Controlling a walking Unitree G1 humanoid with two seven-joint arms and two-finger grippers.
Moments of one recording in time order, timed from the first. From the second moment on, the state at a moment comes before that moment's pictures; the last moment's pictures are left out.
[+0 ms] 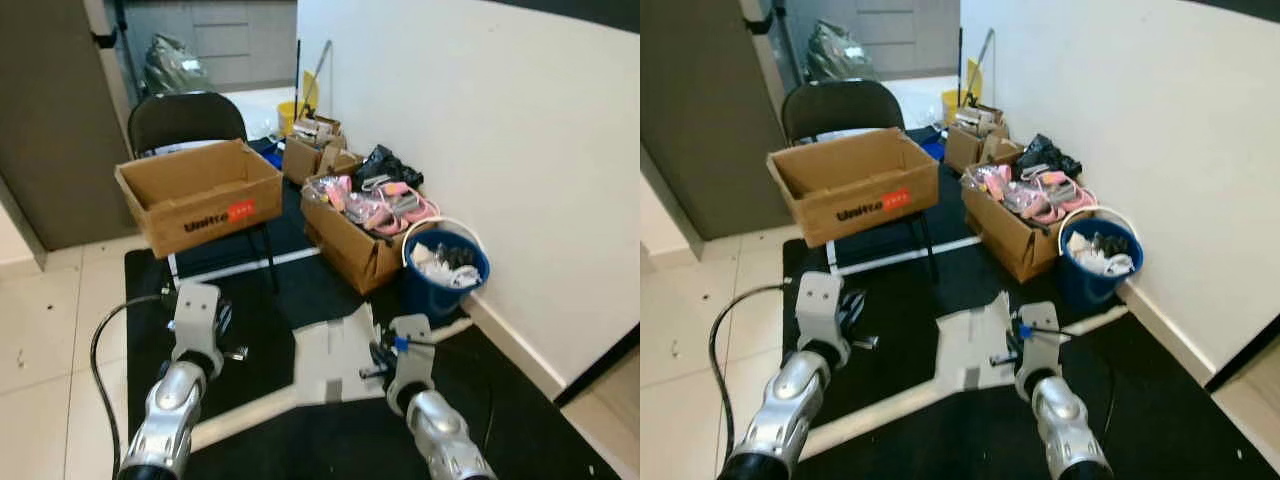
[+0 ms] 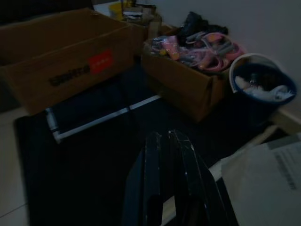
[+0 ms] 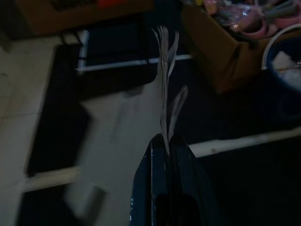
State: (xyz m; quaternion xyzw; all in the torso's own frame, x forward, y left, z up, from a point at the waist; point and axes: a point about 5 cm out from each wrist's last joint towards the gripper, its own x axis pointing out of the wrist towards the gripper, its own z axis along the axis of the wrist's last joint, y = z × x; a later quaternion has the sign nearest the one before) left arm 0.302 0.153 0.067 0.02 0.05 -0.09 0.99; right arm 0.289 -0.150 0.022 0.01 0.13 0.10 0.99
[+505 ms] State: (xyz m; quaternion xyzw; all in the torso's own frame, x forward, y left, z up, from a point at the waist) left arm 0.303 0.158 0.069 0.01 0.05 -0.08 1.00; right arm 0.291 -0.149 0.024 0.01 0.12 0.10 0.99
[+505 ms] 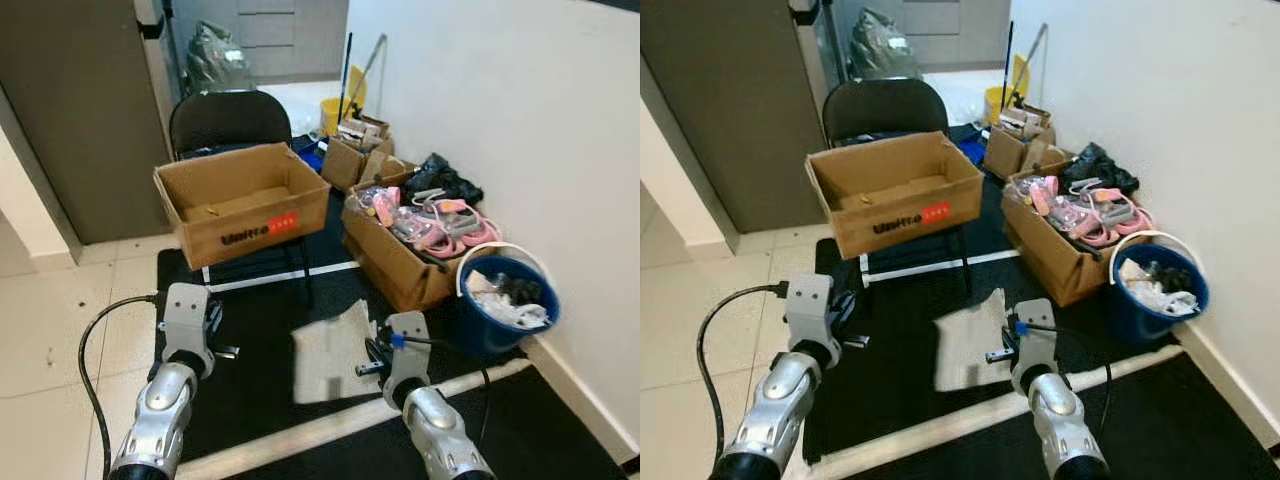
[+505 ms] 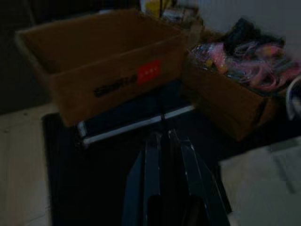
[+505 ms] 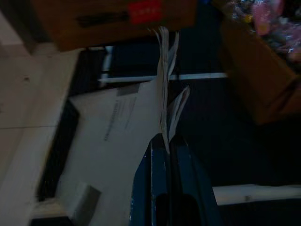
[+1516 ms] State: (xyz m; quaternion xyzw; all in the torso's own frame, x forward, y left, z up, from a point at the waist) left arm 0.299 0.160 0.066 0.03 0.05 -0.08 0.99; right arm 0.328 -0.111 0.099 0.03 -0.01 0.20 0.98
